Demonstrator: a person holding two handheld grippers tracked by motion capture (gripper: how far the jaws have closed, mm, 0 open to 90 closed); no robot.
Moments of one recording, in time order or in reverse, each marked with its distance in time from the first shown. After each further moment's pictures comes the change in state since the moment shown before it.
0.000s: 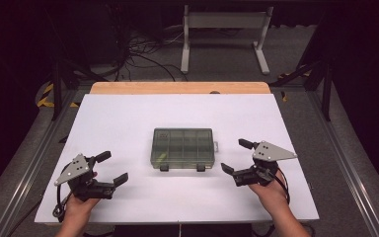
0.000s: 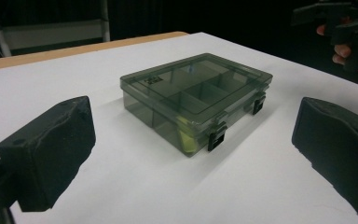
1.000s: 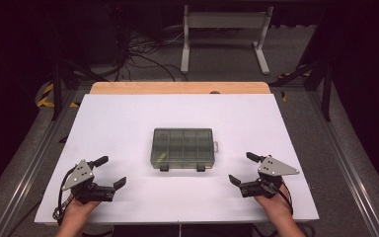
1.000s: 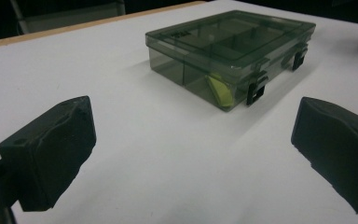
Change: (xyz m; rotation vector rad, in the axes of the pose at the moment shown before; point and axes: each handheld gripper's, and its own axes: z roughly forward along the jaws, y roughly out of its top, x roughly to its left) left arm 0.013 -0.030 0.007 0.106 0.053 0.070; right arm -0.005 -0.058 -0.007 0.037 -0.051 0.020
